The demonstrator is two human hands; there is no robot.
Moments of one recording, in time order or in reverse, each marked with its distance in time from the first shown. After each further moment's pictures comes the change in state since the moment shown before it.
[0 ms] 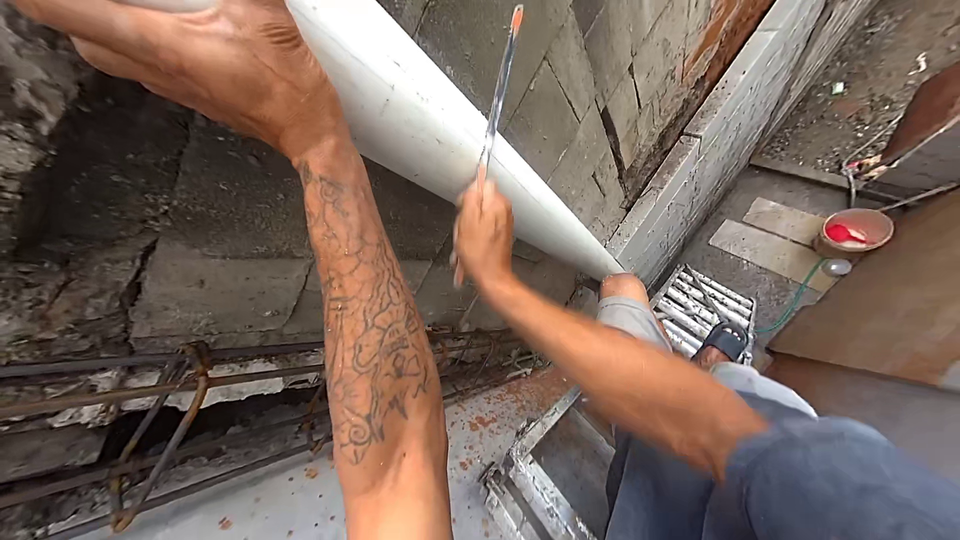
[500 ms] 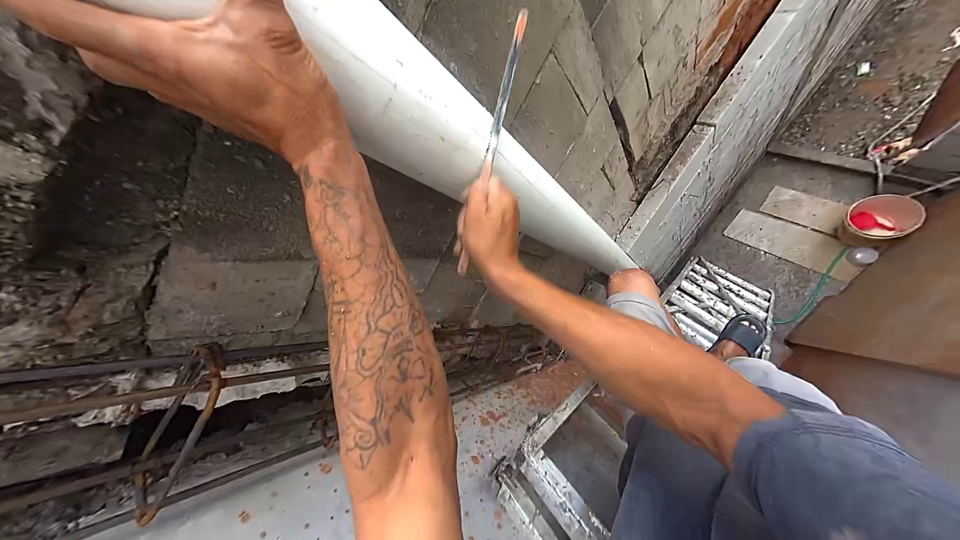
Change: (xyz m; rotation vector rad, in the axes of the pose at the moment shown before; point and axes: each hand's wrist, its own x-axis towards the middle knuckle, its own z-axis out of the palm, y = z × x) left_hand 0.001 0.001 -0.001 -0.033 0.011 0.022; right_hand 0.012 0.004 0.004 -0.002 0.036 -0.053
